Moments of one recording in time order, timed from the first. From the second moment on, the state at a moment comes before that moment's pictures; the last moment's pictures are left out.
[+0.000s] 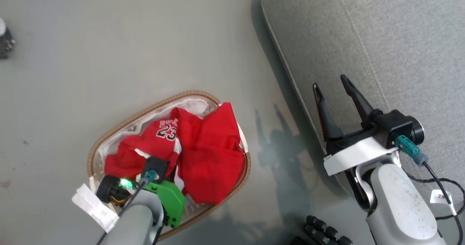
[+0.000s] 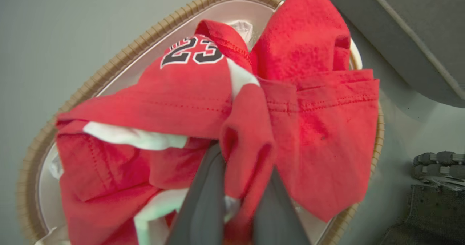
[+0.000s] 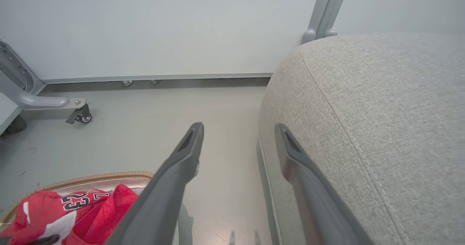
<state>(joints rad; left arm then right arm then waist) -0.51 0.07 -0.48 1.02 -0.17 -0.13 -0.26 -0.35 -0.05 0.14 0.20 0.15 0.13 -0.26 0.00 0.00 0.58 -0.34</state>
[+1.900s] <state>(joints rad) -0.26 0.05 -0.54 0.26 -0.34 -0.10 -0.26 -0.20 -0.11 0.54 0.30 0.09 0.13 -0.26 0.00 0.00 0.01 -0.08</state>
